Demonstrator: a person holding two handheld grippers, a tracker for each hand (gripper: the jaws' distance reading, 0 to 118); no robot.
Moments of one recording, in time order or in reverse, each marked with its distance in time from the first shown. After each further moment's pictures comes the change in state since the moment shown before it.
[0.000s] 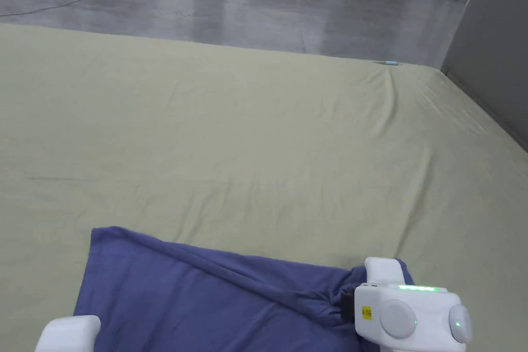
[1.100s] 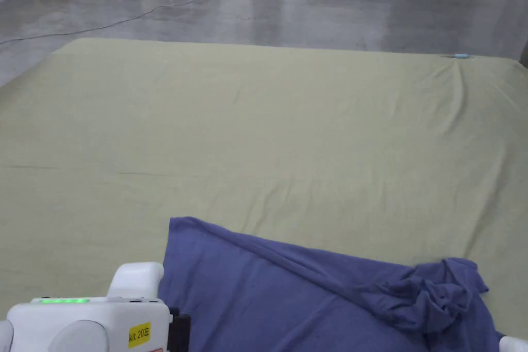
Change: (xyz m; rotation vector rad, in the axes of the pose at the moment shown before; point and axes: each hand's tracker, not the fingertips) left arm -0.022 0.027 0.028 0.020 -0.016 0.003; right arm 0.010 -0.083 0.158 0.023 0.231 -0.076
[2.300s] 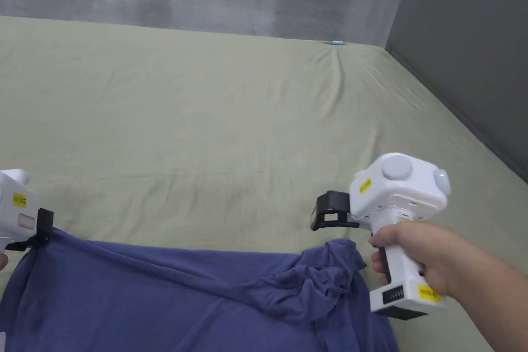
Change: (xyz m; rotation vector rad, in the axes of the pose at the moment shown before) left arm -0.028 0.175 -0.128 -0.024 0.162 -0.016; right arm 0.119 0.231 -0.187 -0.373 -0.138 -0.194
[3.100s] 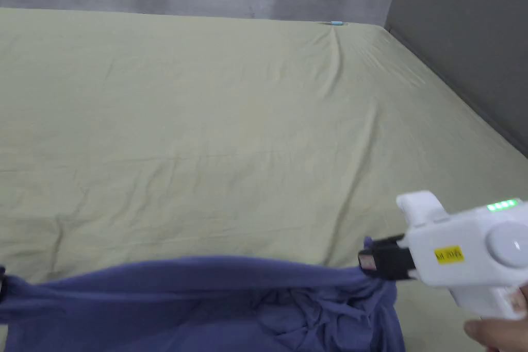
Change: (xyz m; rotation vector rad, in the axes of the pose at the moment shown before) left arm -0.045 -0.124 0.121 0.017 -0.137 -0.113; right arm 0.033 -0.194 0.110 0.246 0.111 0.417
